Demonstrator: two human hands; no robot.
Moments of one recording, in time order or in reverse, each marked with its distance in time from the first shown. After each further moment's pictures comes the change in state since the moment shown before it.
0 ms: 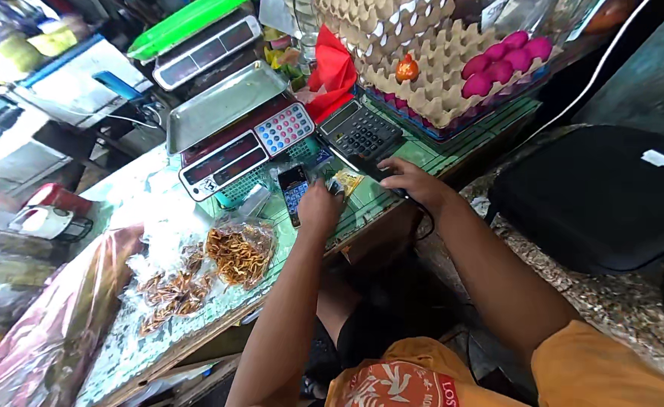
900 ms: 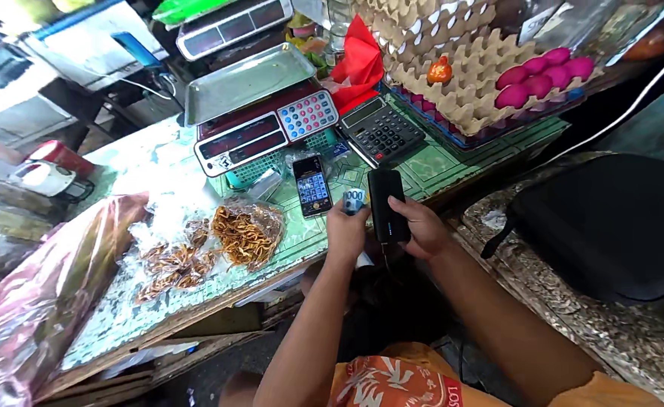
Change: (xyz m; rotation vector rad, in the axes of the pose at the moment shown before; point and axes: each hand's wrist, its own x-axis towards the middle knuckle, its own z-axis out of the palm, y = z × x) left_hand -0.068 -0.004 0.033 -1.113 0.171 -0.076; right_hand -0.053 -0.003 0.083 0.755 0.121 0.151
